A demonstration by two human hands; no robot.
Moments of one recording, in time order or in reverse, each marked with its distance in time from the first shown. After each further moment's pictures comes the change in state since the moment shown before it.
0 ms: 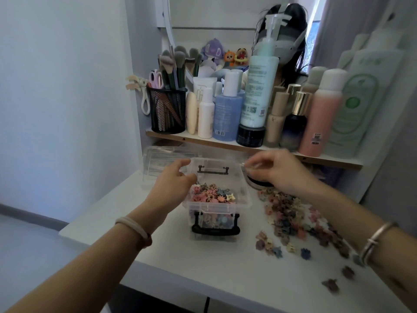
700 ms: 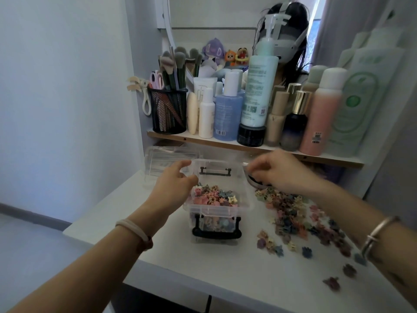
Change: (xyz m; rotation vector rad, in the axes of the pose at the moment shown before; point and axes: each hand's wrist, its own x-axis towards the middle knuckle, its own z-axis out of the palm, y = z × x) left_hand -0.004 0.000 -0.001 0.000 0.006 0.009; right_hand 0.002 -0.007 -0.004 -0.192 -0.093 0.046
